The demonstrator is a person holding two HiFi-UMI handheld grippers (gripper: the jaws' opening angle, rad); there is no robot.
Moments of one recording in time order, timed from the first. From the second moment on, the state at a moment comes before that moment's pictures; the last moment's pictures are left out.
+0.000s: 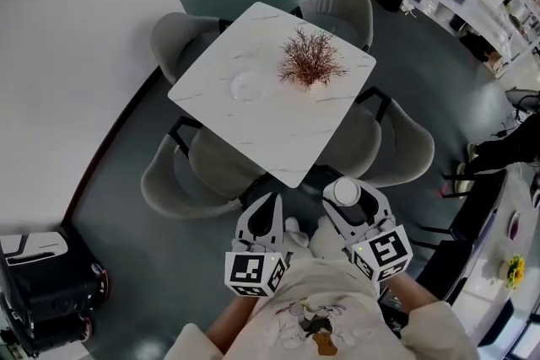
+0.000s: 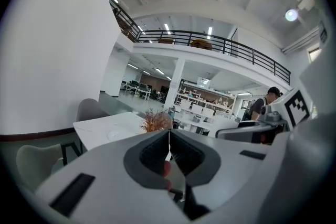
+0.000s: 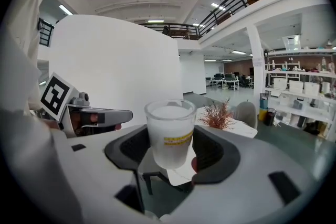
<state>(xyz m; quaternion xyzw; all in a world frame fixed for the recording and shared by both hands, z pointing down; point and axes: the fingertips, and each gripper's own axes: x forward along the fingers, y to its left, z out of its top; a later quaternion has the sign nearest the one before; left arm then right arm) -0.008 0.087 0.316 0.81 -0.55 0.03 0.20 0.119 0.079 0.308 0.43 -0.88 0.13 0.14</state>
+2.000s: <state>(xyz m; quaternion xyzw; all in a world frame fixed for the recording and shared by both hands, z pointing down) -0.008 -0.129 0.336 0.72 -0.66 0.03 0.23 0.089 -0.190 0.344 0.31 -0.93 0.12 0.14</state>
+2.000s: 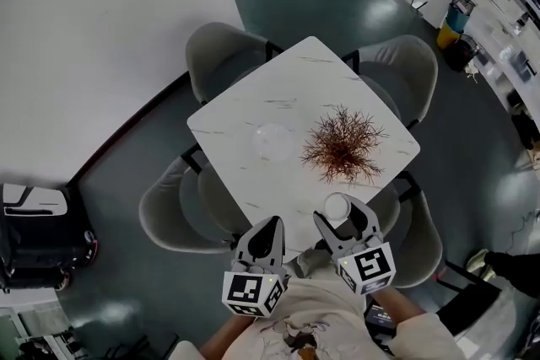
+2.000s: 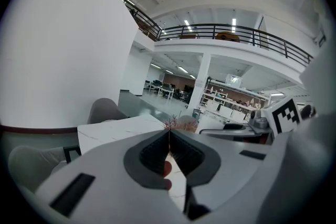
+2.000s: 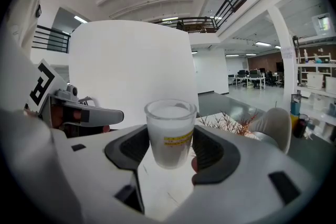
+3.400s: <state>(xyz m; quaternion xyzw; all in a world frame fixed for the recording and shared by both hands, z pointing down) -0.114 -0.195 0.405 0.72 -0.66 0.05 0.21 -0.041 -0.261 0.391 0.27 -0.95 0.08 0.16</state>
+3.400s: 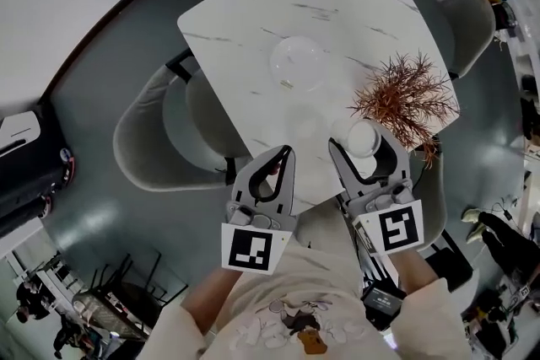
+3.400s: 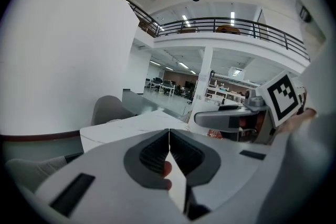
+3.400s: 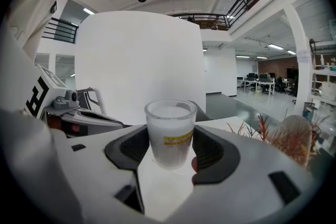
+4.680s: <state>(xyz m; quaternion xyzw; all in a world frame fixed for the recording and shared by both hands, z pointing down) -0.155 -0.258 0.542 0.74 -0.62 0.13 0.23 -0.105 -0.327 0.520 0.30 -0.93 0.09 0.17</state>
